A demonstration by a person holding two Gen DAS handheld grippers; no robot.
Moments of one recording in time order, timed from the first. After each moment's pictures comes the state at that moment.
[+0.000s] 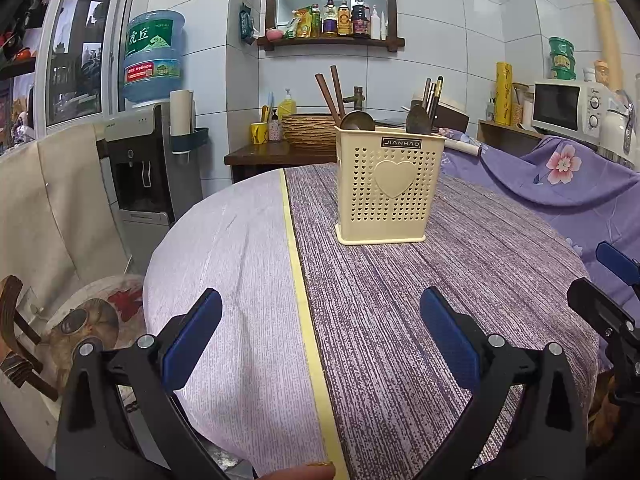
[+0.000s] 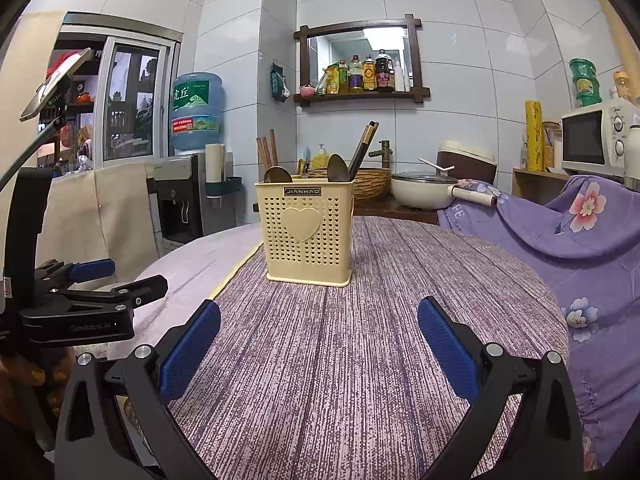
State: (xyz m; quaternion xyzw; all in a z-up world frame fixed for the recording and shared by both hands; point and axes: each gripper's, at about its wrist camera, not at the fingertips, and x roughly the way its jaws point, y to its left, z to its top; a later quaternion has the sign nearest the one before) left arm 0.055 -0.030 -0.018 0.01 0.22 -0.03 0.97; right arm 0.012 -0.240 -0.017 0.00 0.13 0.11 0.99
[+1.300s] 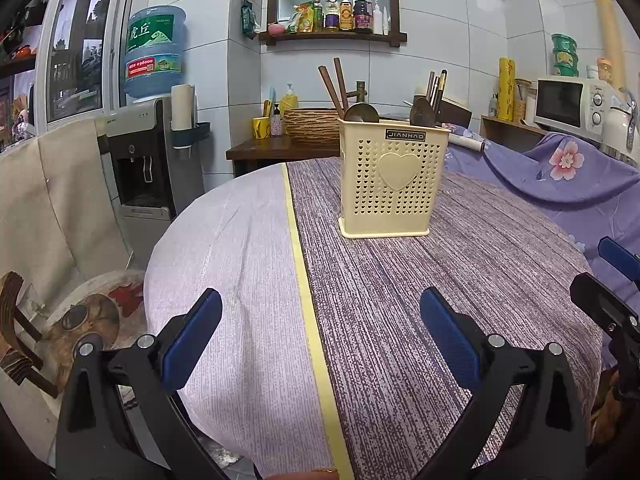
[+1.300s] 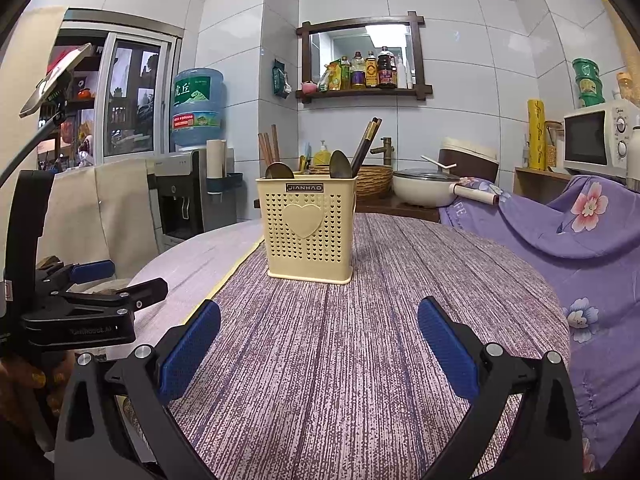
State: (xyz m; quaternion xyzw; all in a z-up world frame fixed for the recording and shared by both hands) left arm 0.058 -0.027 -0.022 0.01 0.23 -0.02 0.97; right arm 0.015 -0.238 -0.019 -0.01 0.14 0.11 0.98
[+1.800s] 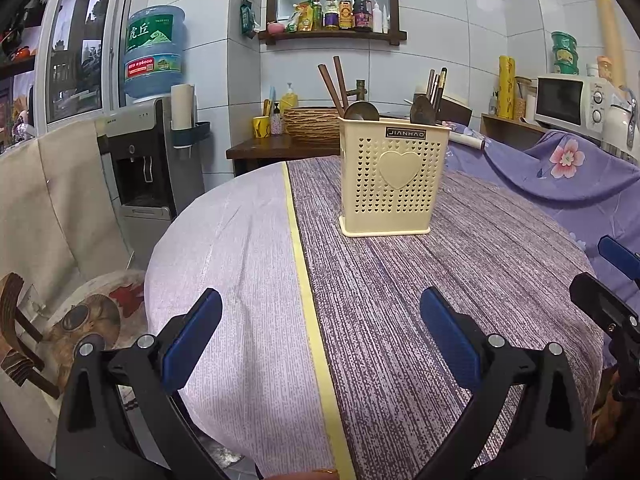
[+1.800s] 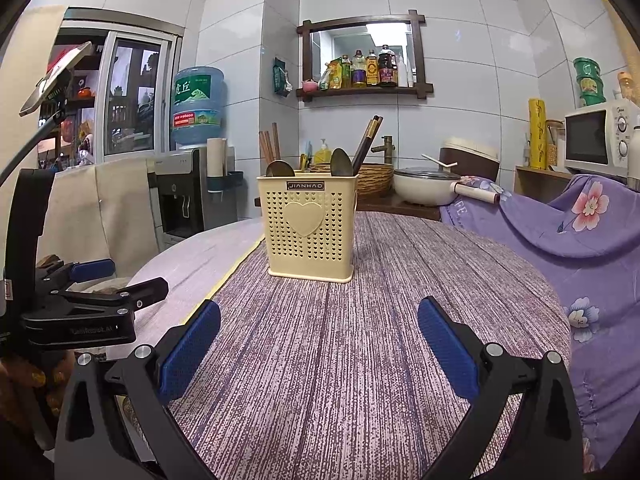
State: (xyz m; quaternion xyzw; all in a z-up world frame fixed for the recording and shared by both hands) left arm 0.058 -0.029 -0.023 0.01 0.23 -0.02 0.97; right arm 0.015 -0.238 -0.019 -0.01 0.14 0.11 0.98
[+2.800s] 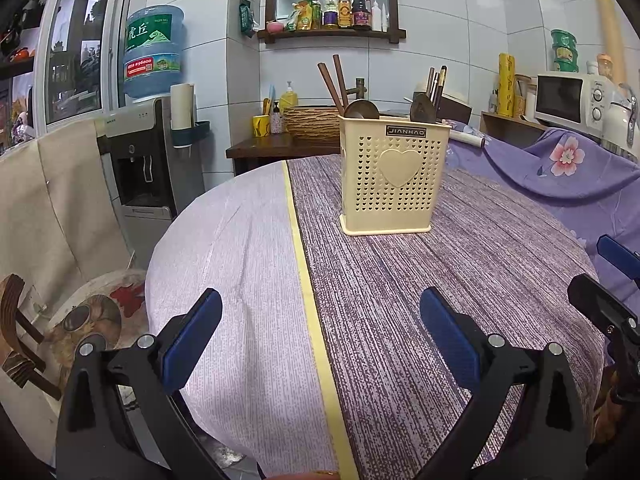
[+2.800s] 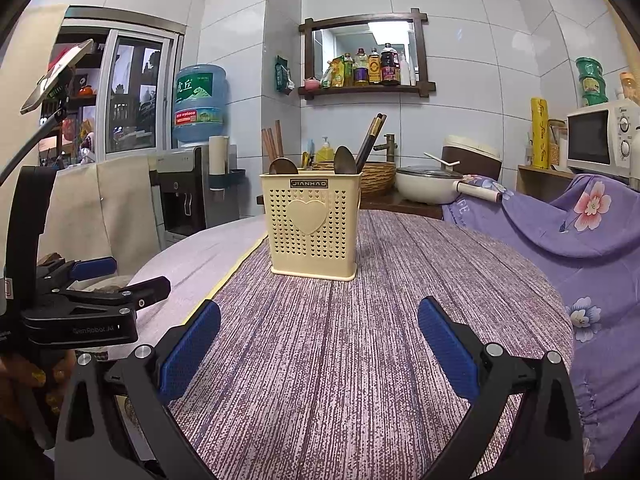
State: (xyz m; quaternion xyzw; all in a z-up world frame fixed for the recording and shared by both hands) left arm 0.060 -0.029 -0.025 0.01 0.23 -0.02 0.97; right arm 0.016 -0.236 -0.020 -0.01 0.14 0.11 0.98
